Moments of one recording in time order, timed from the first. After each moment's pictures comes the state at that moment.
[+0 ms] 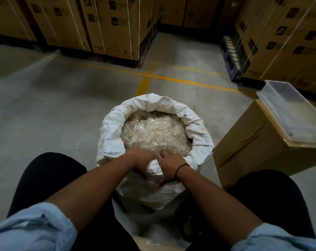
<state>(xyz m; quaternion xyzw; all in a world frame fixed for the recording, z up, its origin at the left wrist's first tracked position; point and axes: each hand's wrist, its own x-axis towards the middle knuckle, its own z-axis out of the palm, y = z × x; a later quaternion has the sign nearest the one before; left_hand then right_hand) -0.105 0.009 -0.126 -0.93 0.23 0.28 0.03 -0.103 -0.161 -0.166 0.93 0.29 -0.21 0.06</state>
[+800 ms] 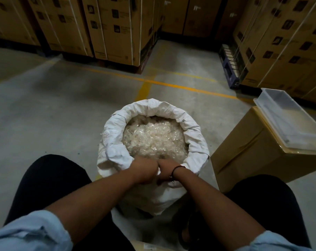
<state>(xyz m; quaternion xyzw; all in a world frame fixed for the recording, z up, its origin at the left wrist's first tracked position) -0.124 -0.014 -0.146 -0.95 0.21 0.20 0.08 -0.098 -0.144 -0.144 0.92 0.24 -0.29 -0.05</state>
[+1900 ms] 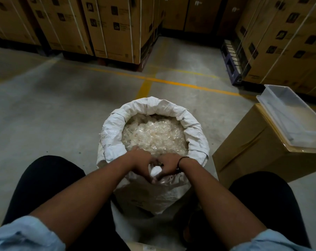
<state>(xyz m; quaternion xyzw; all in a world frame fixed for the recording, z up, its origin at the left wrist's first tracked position) -0.098 0.009 -0.123 -0.94 0.24 0.25 0.00 -0.069 -0.156 -0.144 0.90 0.30 -0.33 -0.04</state>
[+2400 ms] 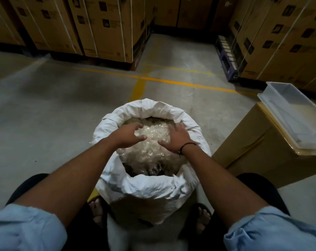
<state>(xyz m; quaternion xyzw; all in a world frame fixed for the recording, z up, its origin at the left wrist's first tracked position) 0.003 0.059 -0.127 -0.96 0.06 0.12 -0.26 0.016 -0.174 -0.139 0.99 0.09 -0.12 -0.09</state>
